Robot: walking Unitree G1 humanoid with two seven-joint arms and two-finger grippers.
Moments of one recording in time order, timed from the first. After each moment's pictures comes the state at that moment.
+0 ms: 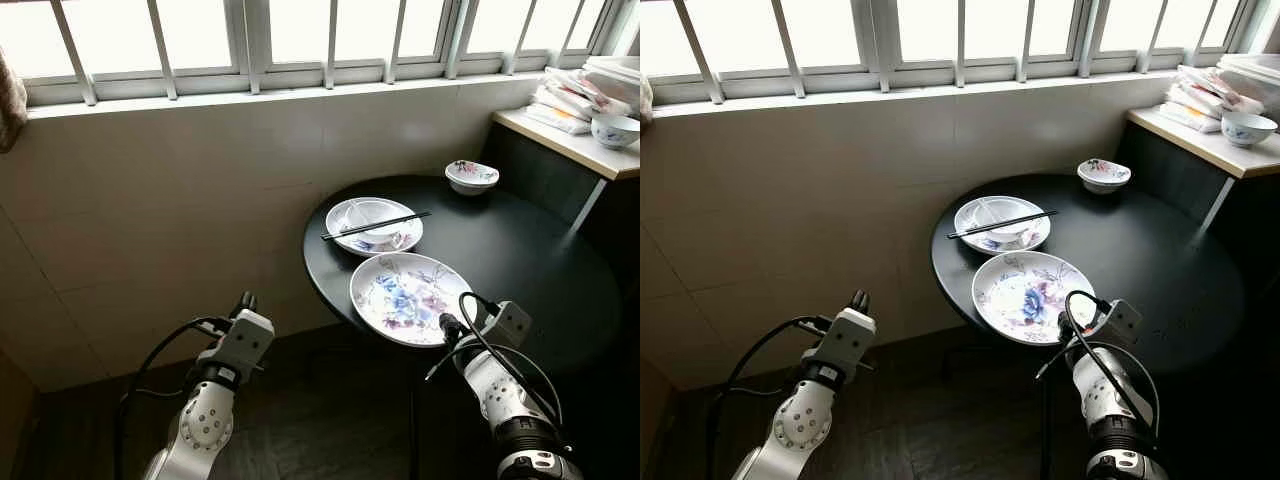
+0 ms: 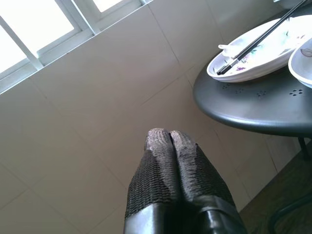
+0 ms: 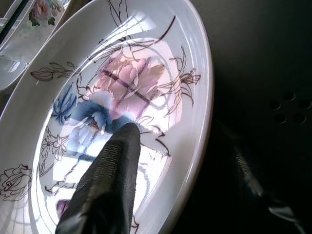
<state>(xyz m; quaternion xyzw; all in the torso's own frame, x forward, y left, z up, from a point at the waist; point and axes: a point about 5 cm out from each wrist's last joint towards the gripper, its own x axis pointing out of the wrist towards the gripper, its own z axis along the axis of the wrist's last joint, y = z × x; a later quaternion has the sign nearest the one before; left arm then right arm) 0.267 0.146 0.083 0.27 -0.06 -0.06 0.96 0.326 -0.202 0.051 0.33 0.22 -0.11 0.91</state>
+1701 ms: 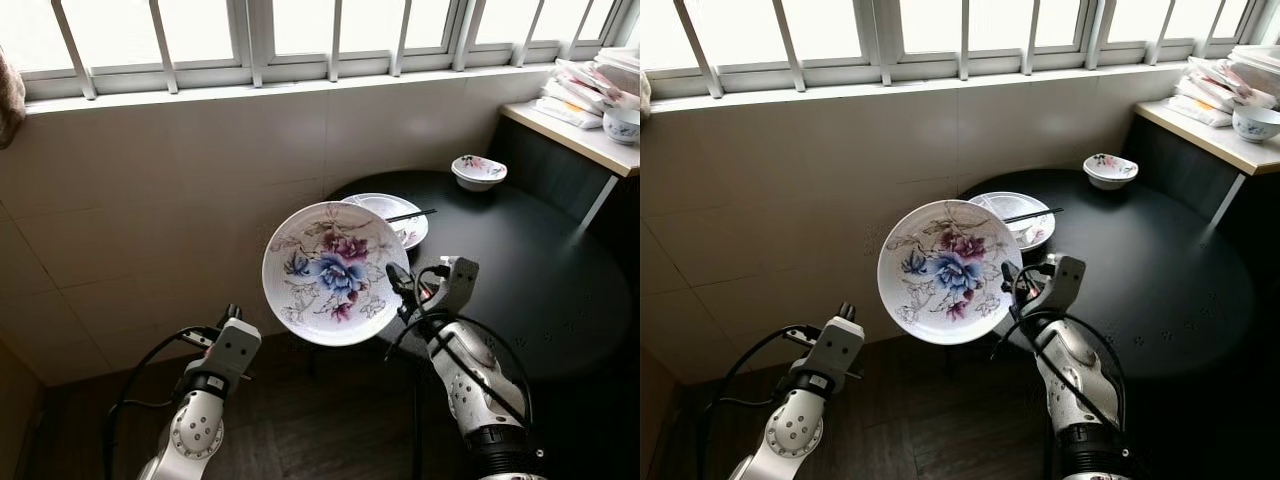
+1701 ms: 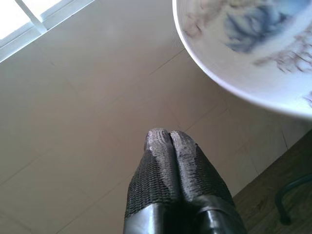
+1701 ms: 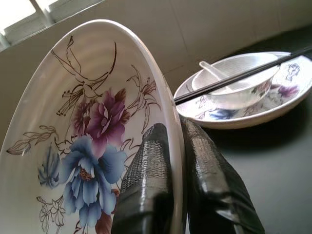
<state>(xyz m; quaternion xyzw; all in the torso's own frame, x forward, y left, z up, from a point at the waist) 0.263 0.162 0.069 0.27 -0.02 -0.03 0.96 0.328 -0.137 0.122 0.15 0.00 0.15 0.98</state>
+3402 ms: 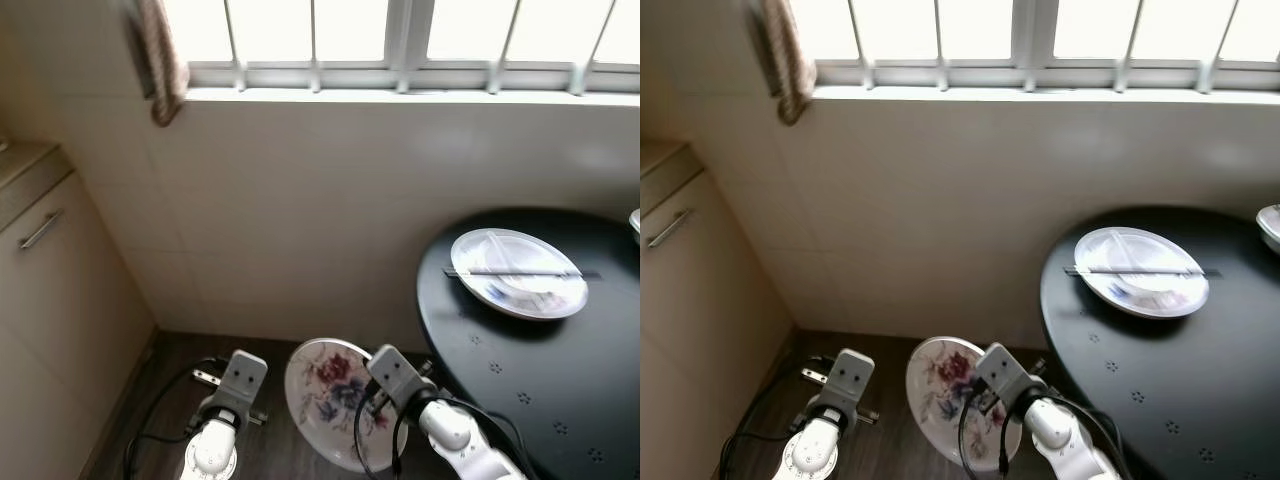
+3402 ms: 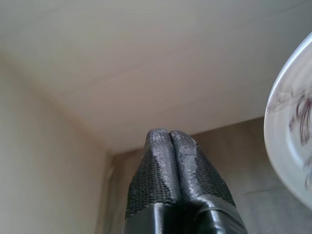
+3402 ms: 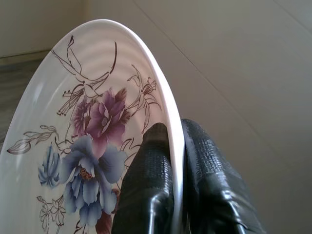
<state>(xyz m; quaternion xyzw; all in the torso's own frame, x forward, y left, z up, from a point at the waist) 0.245 0.157 0.017 0.22 0.13 -0.04 0.97 0.280 -0.119 0.026 -0.26 0.08 0.26 0.93</state>
